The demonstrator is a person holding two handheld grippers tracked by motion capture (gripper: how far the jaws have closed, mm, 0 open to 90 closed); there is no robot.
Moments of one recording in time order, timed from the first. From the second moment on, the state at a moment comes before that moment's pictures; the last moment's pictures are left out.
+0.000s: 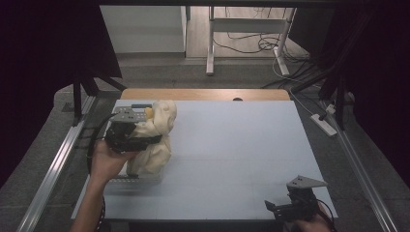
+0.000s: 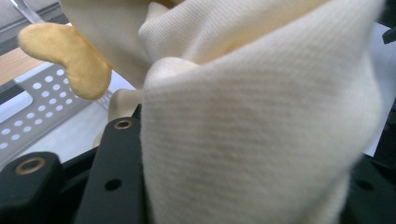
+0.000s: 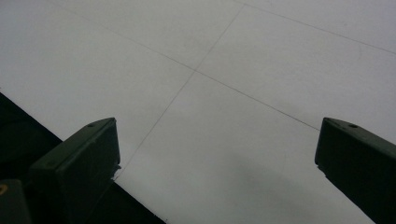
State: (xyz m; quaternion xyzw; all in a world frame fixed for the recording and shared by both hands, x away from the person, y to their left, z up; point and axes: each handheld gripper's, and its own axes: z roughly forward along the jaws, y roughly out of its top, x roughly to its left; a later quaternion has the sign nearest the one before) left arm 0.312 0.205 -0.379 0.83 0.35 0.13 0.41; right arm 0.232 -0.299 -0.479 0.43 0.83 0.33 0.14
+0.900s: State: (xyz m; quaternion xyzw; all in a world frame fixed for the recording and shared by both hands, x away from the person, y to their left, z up) left arm 0.327 0.174 -0.331 0.85 0.30 0.15 0.41; right arm 0.233 -0.299 -0.479 0.43 0.83 0.33 0.14
